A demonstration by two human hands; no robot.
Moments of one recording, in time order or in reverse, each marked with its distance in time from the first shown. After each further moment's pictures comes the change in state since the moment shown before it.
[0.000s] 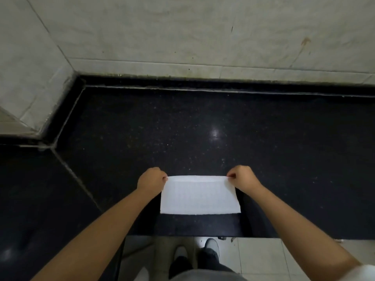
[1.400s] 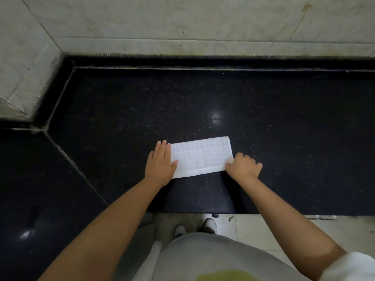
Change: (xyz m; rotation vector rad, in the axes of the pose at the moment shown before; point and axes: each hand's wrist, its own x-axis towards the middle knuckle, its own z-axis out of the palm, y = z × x) left_hand -0.012 0.046 0.035 0.114 0.068 -0.016; right_hand -0.026 0.013 0.017 -0.154 0.094 0.375
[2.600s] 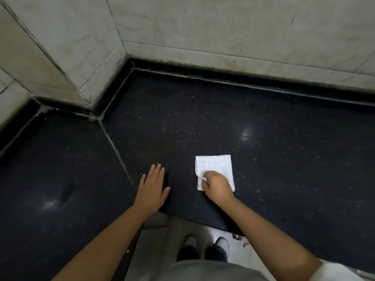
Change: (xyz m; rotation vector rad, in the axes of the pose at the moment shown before) left_hand -0.082 -0.094 0.004 -0.069 -0.012 -0.188; right_hand -0.042 -0.117 0.052 0.186 -0.042 -0.732
